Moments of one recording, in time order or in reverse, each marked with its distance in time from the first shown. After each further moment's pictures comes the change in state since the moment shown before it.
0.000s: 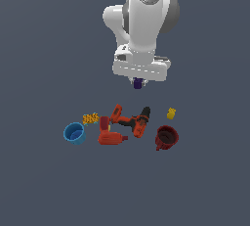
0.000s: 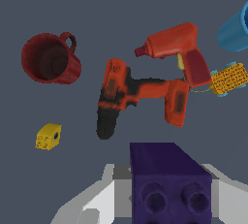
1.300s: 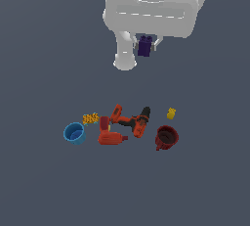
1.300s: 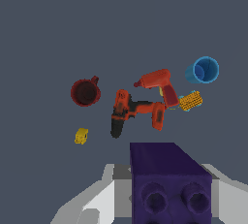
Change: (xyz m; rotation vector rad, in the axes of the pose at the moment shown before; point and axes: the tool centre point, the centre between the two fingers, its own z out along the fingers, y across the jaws) arm 0.053 -0.013 -0.186 -0.002 0.001 0.002
